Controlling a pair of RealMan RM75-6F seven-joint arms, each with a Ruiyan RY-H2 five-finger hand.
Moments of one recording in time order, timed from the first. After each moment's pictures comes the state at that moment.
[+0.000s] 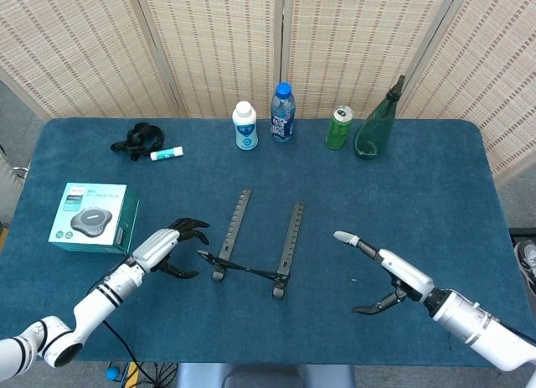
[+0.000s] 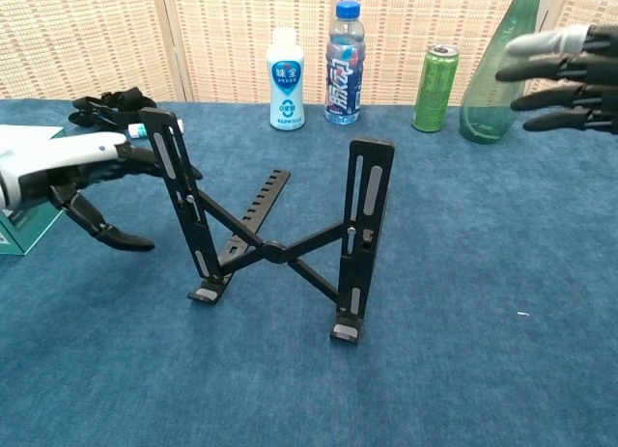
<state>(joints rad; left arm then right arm) -0.69 -1.38 0.00 -1.38 1.55 0.99 -0.64 0.62 -0.88 -0.20 -1.83 -1.81 1.17 1.13</state>
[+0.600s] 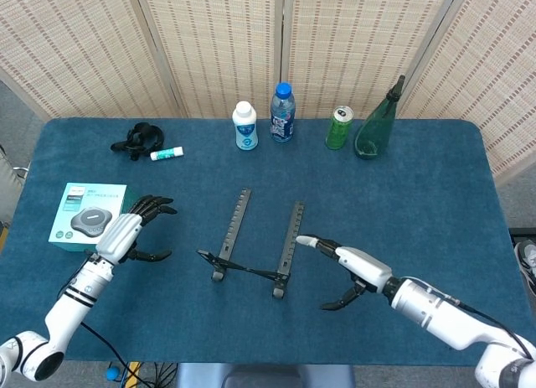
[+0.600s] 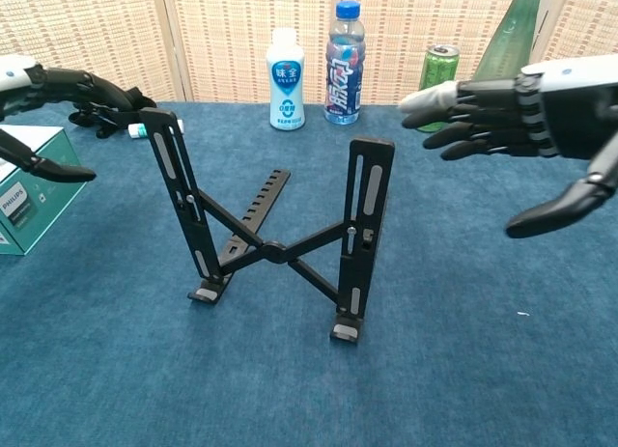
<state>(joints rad) -0.58 -1.28 -0.07 -1.49 1.47 1.15 -0.46 0.74 -0.97 -0.07 -1.92 -1.63 0.90 0.85</state>
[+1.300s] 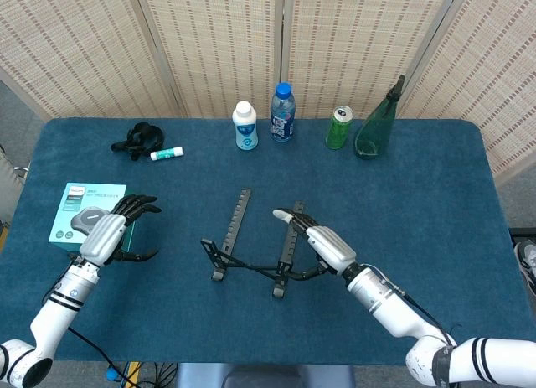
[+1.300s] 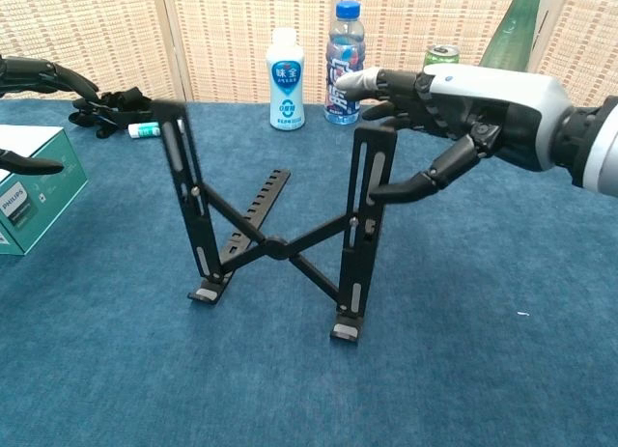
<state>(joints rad) -0.53 -1.24 -0.07 -1.50 1.47 1.17 -0.44 0.71 -1.33 0.10 -1.82 -1.28 1.00 0.31</state>
